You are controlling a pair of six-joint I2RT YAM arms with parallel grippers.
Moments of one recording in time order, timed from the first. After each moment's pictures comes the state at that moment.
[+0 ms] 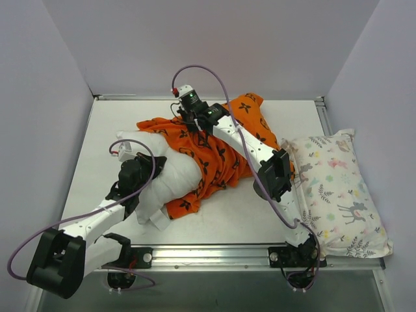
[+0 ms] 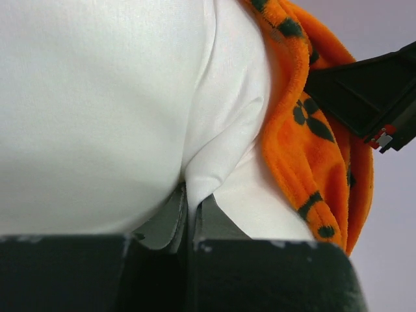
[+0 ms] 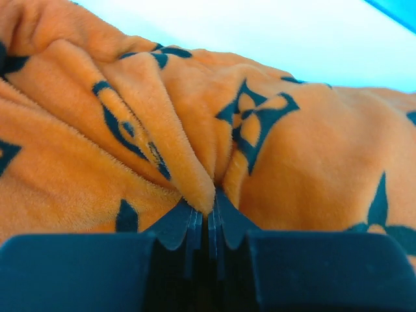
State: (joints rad) left arm -0.35 1.10 0.36 0.42 -0.11 -1.06; right arm 0.75 2.29 2.28 -0.74 0.24 0.05
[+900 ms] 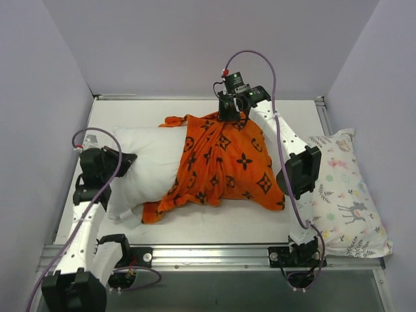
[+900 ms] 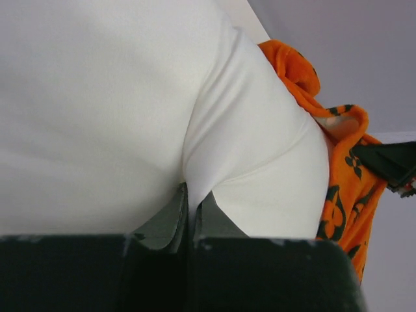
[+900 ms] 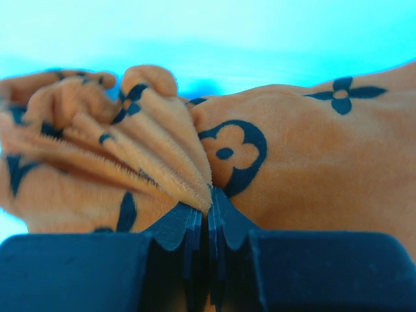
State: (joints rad) left arm -0.01 0.81 0.59 -0.20 0.13 -0.94; right arm 0.46 2.11 2.16 -0.91 0.01 0.39
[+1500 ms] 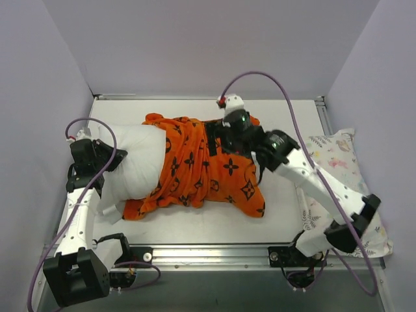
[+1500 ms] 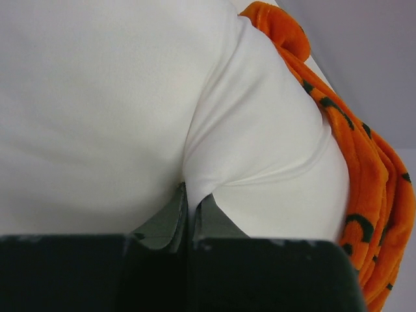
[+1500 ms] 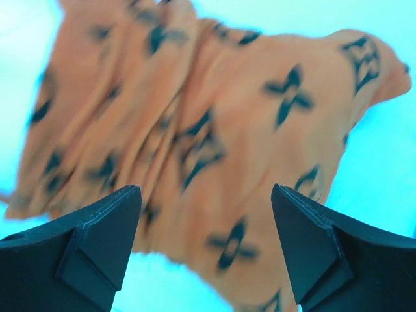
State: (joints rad) left arm 0.21 1.01 0.75 -0.27 0.25 -0.74; right arm 0.77 1.55 1.65 -0.77 0.30 0.29
